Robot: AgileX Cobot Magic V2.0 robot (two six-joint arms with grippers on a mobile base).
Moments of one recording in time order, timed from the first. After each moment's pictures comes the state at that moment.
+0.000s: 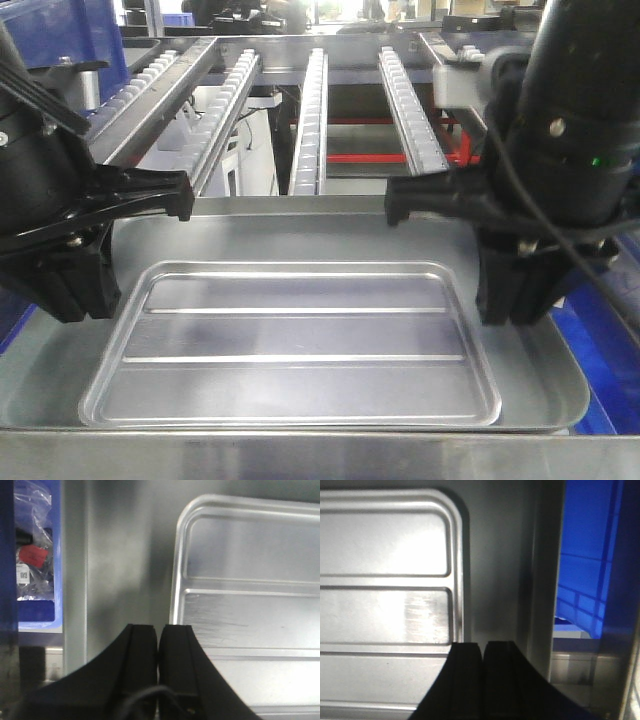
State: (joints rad) left arm -0.66 1.50 -0.87 0.20 0.62 -0.75; right arm 0.61 1.56 -0.93 -0.18 0.71 0.79
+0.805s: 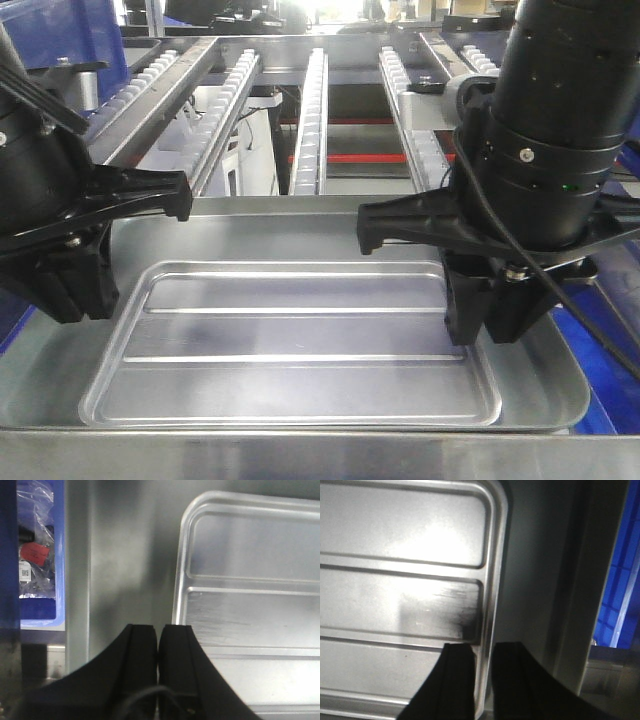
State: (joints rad) left arm -0.66 1.50 -0.87 0.20 0.62 -0.75; right arm 0.64 1.59 -0.94 -0.17 0.68 0.74
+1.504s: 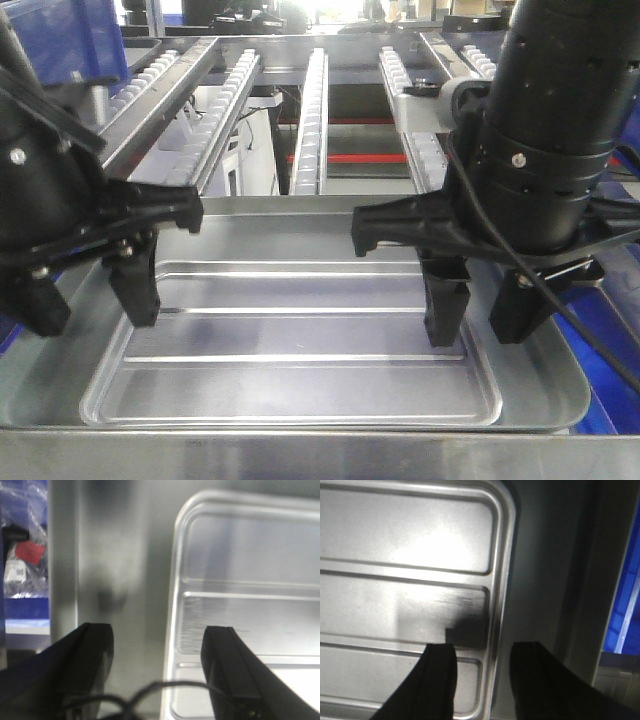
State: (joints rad) left arm -0.66 1.55 -0.87 0.19 0.59 -0.75; right arm 0.64 1.61 -0.94 -0.17 0.66 0.74
